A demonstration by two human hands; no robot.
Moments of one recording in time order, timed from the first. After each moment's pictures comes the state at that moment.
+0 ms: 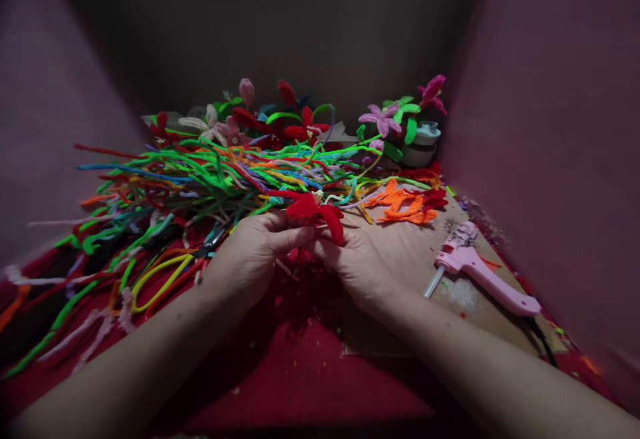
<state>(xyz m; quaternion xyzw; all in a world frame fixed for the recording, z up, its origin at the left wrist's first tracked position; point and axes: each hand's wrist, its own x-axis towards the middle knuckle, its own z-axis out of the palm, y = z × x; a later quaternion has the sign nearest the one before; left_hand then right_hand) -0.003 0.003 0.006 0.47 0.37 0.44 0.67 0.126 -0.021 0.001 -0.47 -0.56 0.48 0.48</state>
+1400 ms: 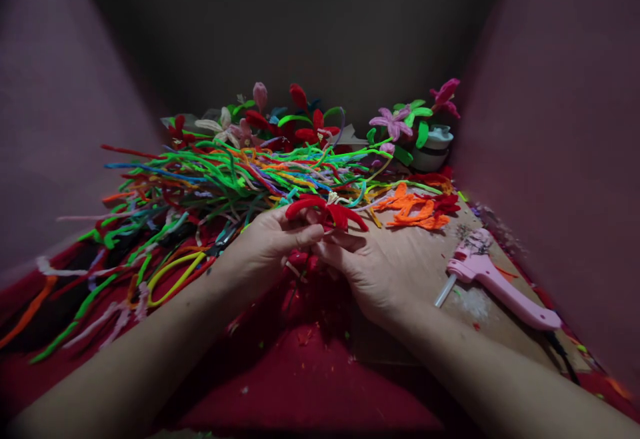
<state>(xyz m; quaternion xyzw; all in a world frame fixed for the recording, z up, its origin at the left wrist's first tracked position) -0.010 0.011 0.004 0.48 0.28 0.42 0.72 0.127 -0.019 -0.011 -0.37 -0.53 0.55 0.53</state>
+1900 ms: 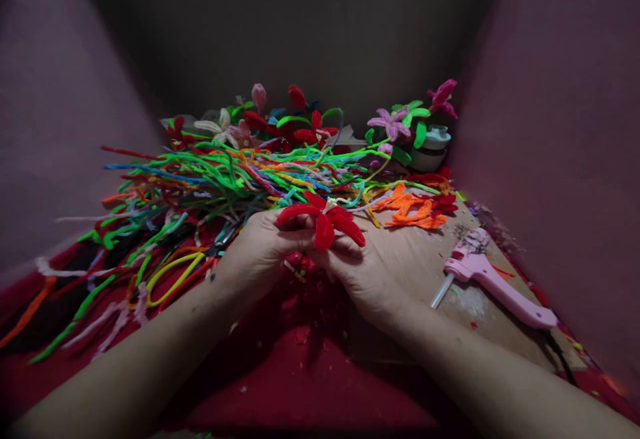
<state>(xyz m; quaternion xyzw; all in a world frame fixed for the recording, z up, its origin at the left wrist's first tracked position) -0.006 0.007 0.006 0.49 0.31 0.44 0.68 0.124 -0.027 0.015 -0.48 -0.56 0.50 0.46</state>
